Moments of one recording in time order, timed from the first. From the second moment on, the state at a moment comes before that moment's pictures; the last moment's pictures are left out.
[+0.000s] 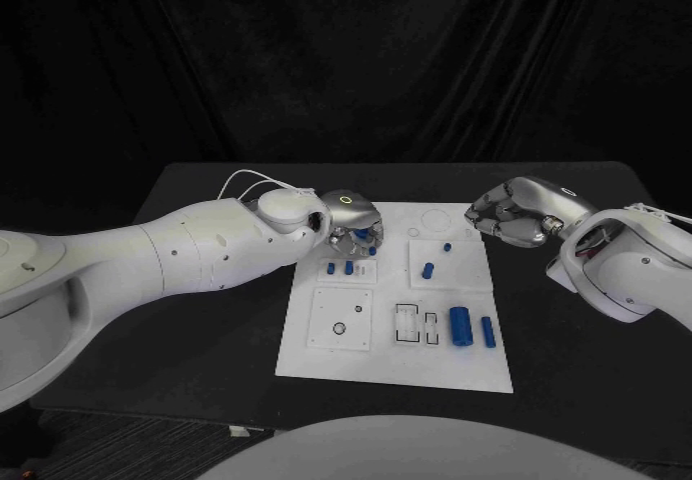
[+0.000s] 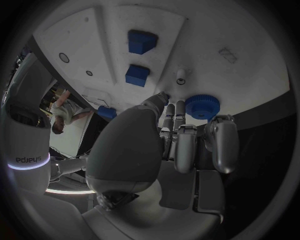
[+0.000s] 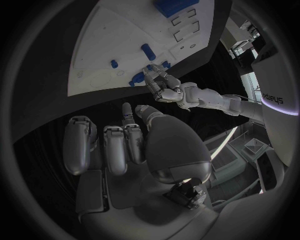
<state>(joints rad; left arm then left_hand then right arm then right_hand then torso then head) 1.24 -0.43 -0.21 1.08 -1.72 -0.20 0.23 1.50 -0.13 0.27 0.19 0.19 0.96 0.05 0.09 0.28 0.91 0.03 0.33 0.37 1.47 -0.04 1.48 1.31 0.05 1.44 0.08 1.35 1.31 1.30 -1.09 -0.21 1.75 -1.35 -0.46 -0.14 1.22 0.04 0.22 0.13 0.53 0.93 0.11 0.15 0.29 1.46 0.03 1.45 1.31 1.47 -0.03 1.54 1.31 0.04 1.47 0.08 1.37 1.31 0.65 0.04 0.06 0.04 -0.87</state>
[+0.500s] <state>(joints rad) 1.23 -0.42 -0.21 1.06 -1.72 -0.24 0.25 1.50 -0.12 0.30 0.18 0.19 0.99 0.06 0.09 0.27 1.00 0.02 0.32 0.33 1.47 -0.04 1.46 1.31 0.05 1.43 0.07 1.34 1.31 1.30 -1.09 -0.21 1.75 -1.35 -0.45 -0.14 1.22 0.04 0.22 0.12 0.53 0.93 0.11 0.15 0.29 1.46 0.03 1.44 1.31 1.47 -0.03 1.54 1.31 0.04 1.47 0.08 1.37 1.31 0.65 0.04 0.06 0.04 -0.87</state>
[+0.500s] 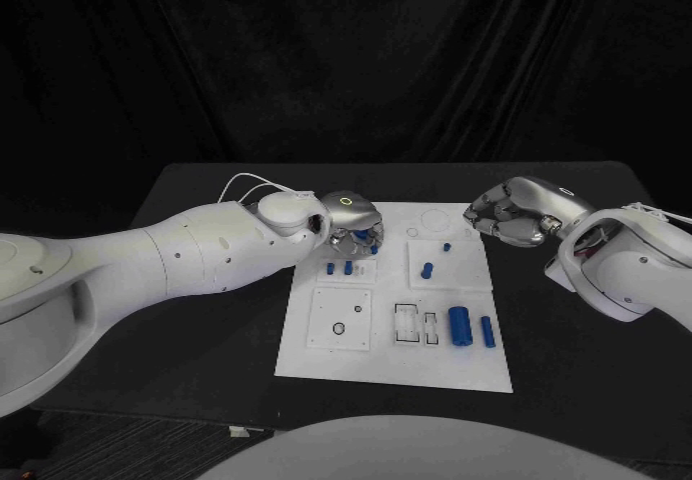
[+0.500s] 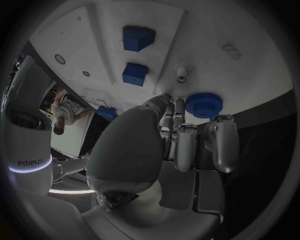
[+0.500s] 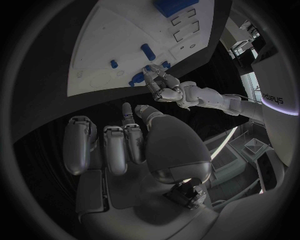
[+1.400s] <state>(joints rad) 1.23 -0.47 -0.21 1.09 -1.72 -0.27 0.27 1.50 -0.12 0.33 0.14 0.25 1.09 0.06 0.13 0.28 1.10 0.01 0.30 0.29 1.45 -0.05 1.42 1.31 0.05 1.43 0.07 1.32 1.31 1.30 -1.08 -0.21 1.74 -1.35 -0.43 -0.15 1.22 0.04 0.23 0.12 0.53 0.93 0.11 0.15 0.29 1.45 0.03 1.44 1.31 1.47 -0.03 1.54 1.31 0.04 1.47 0.08 1.36 1.31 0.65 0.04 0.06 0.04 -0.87</state>
